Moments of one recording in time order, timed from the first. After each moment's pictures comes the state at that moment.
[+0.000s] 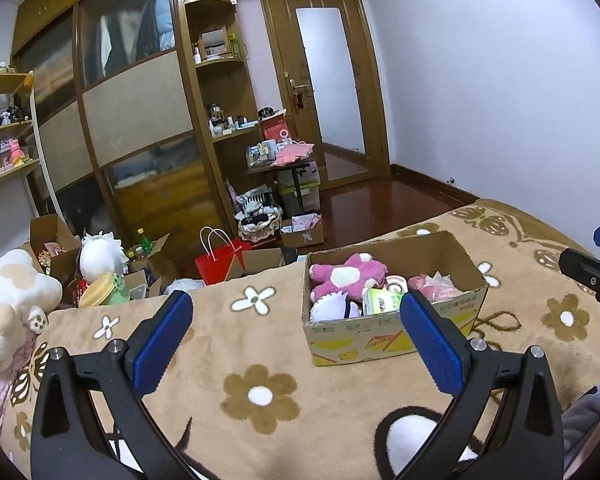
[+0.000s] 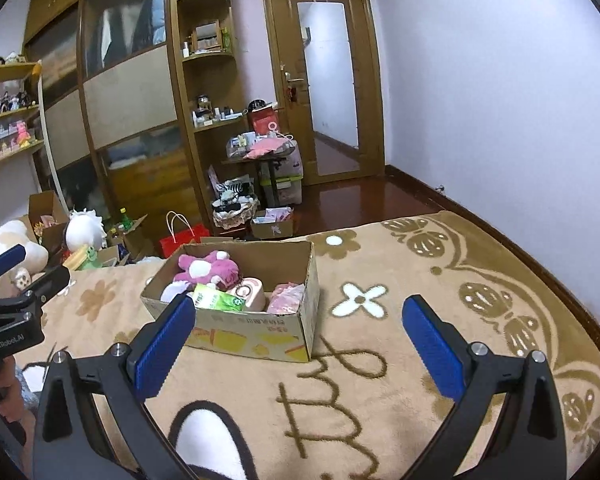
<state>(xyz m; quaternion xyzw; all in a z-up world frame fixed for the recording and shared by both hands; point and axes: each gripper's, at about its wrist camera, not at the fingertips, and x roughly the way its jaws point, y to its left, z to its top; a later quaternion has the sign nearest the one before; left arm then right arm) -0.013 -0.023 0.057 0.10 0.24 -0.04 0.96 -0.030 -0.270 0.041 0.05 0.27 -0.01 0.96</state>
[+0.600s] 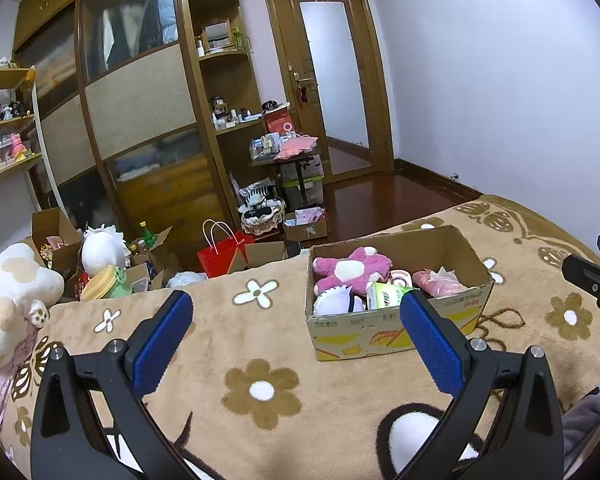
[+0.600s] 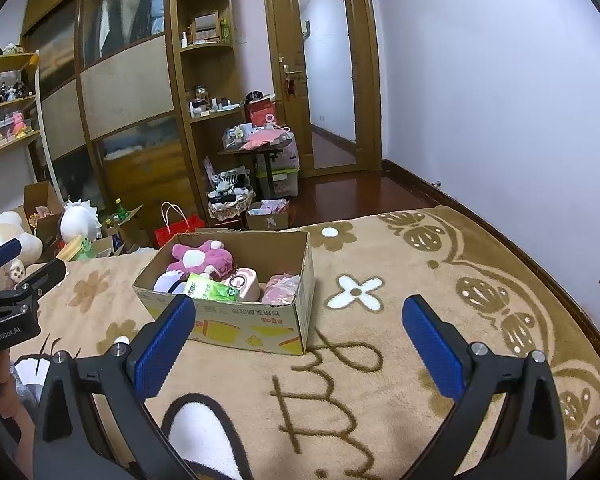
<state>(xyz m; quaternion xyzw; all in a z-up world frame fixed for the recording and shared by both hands) -0.011 -0.021 0.051 0.10 0.25 -0.04 0.96 -0.028 -0.272 0.035 0.05 0.28 -0.01 0.96</state>
